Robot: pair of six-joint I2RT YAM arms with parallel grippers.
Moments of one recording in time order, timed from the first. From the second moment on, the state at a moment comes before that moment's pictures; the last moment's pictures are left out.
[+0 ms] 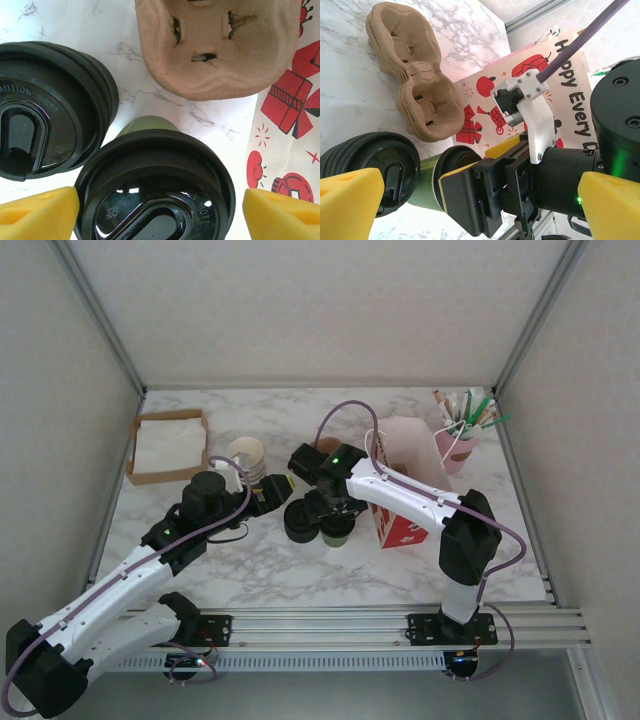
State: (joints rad) left arm -0.57 0.87 0.67 -0.16 0.21 -0.94; right arm 0.95 1.81 1.59 -1.22 0.19 0.64
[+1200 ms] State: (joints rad) left arm -0.57 0.90 0.68 -0.16 0.23 -0.94; right arm 0.95 1.76 1.54 -1.21 0.15 0.64
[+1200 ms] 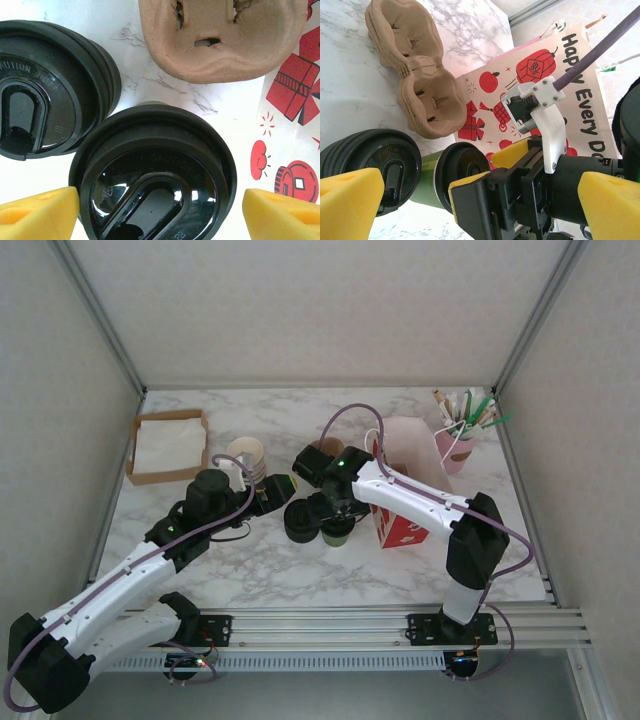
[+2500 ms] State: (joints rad) left arm -0.57 0.91 0.69 -0.16 0.23 -0.94; right arm 0.95 1.76 1.53 -1.19 0.13 0.62
